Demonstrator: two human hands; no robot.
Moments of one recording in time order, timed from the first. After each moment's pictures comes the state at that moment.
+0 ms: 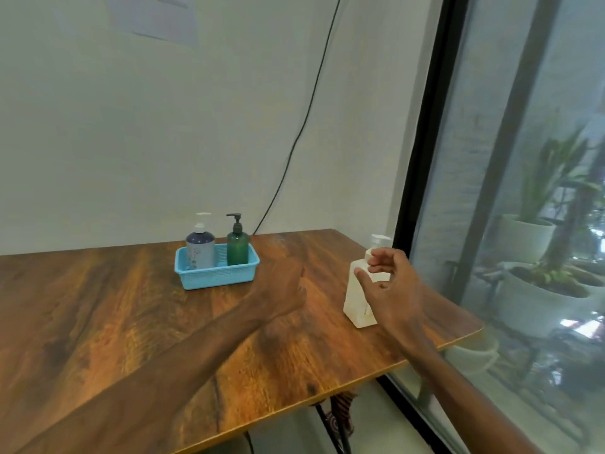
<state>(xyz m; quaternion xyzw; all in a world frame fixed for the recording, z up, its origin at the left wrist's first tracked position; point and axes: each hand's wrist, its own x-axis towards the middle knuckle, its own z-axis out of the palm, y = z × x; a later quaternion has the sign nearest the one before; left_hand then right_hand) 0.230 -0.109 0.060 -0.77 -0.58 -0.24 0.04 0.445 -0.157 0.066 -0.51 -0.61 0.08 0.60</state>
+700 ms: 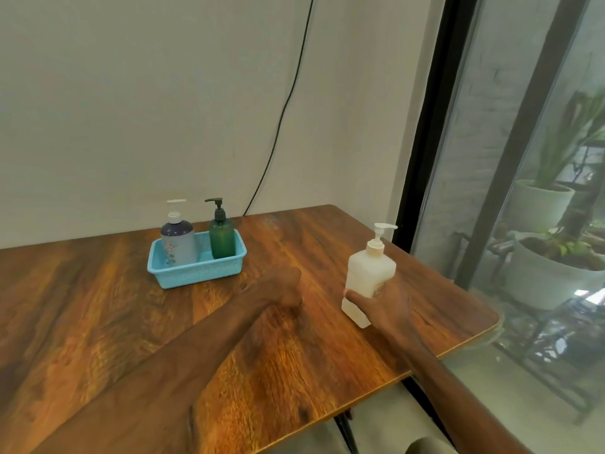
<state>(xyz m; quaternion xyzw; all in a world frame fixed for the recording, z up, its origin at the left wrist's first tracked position) 0.251 0.006 0.015 -0.80 -0.59 -0.01 -0.08 0.476 -0.077 -0.003 -0.65 -0.56 0.22 0.46</state>
